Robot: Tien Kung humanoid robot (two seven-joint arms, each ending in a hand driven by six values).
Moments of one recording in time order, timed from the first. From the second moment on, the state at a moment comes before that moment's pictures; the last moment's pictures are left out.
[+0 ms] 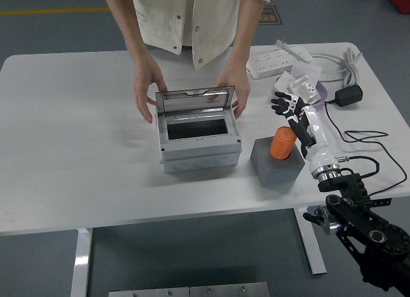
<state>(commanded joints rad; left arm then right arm) 0.07 0.20 -0.81 -0.18 1.04 -0.03 0.14 0.26 -0.26 0.96 1.18 -0.99 -0.34 0.46</state>
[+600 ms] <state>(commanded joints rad) 0.06 0.20 -0.79 -0.18 1.03 -0.03 0.14 0.26 -0.26 0.91 1.12 -0.98 -0.34 0.46</state>
